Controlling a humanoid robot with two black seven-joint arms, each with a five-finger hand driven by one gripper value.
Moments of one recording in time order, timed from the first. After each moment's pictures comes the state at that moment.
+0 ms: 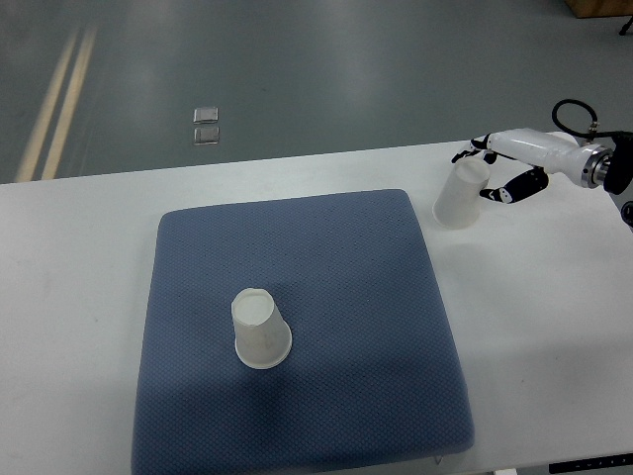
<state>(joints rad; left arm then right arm) -0.05 0.00 -0.12 -0.15 0.11 0.06 0.08 0.91 -0.64 0.41 0.85 -1.54 0.07 0.48</state>
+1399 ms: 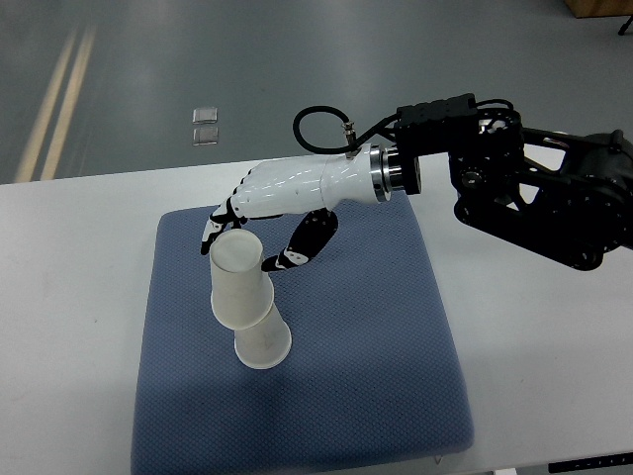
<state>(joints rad) -0.05 0.00 -0.12 -0.15 0.11 0.06 0.08 1.13 -0.32 0.45 1.39 -1.69 0.41 0.38</state>
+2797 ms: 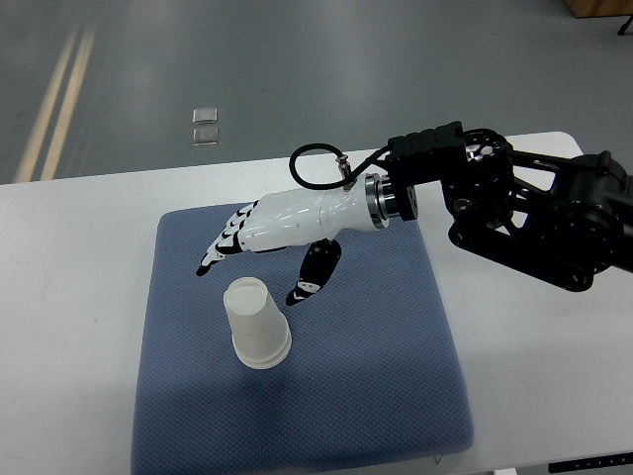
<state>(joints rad) -0.05 0.00 -0.12 -0.15 0.11 0.06 0.08 1.07 -0.30 0.44 1.40 -1.76 0.45 0.39</state>
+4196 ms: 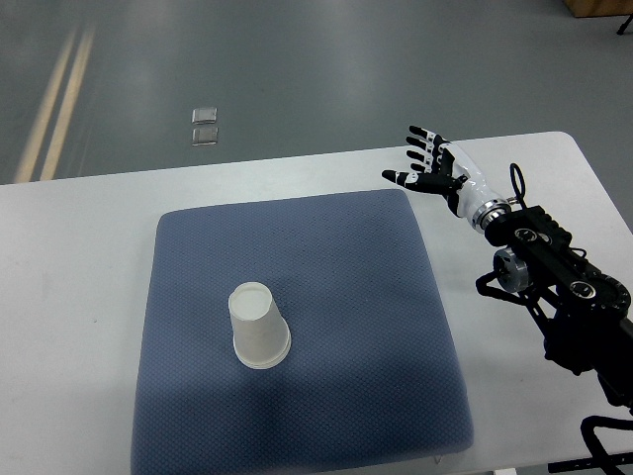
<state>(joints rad) -0.05 0.00 -0.12 -0.15 0.11 0.06 0.08 0.53 -0.06 1.13 0.89 -0.99 -0.04 0.08</state>
